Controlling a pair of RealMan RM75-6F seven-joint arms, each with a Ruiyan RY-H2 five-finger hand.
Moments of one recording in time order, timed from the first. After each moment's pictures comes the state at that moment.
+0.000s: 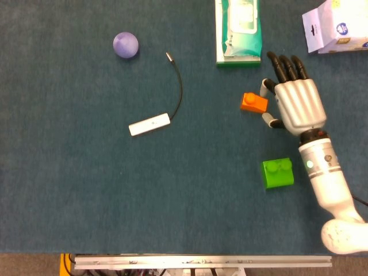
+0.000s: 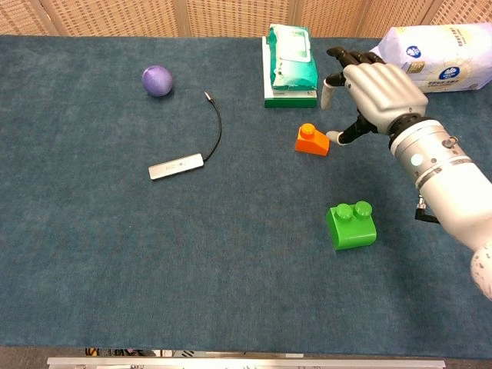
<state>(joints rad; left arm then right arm) 0.00 -1.10 -0.01 -1.42 1.50 1.52 -0.10 0.61 -1.63 0.17 -1.71 -1.00 1.31 -0.71</state>
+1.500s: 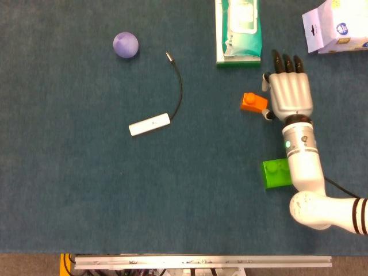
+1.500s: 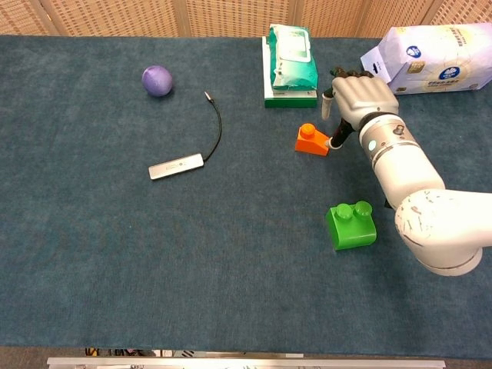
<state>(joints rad) 0.00 -1.11 -0.01 -1.39 1.50 1.51 -0.13 0.75 -1.78 0.29 -1.55 -0.61 1.28 -0.94</state>
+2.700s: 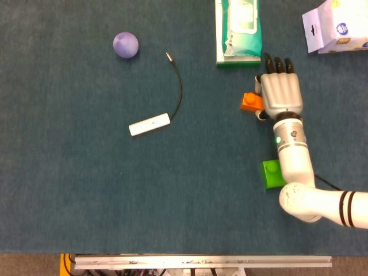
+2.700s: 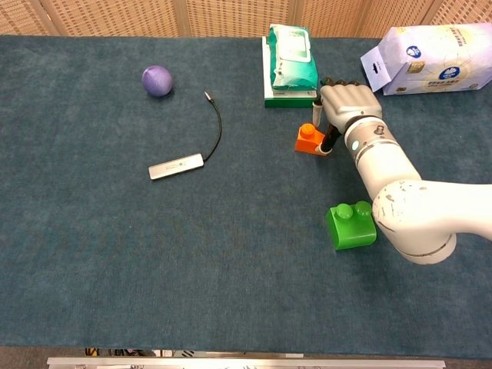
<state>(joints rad) 0.01 -1.09 0.00 -1.38 1.50 1.51 -0.18 0.81 -1.83 0.30 -1.44 -0.52 1.22 -0.94</state>
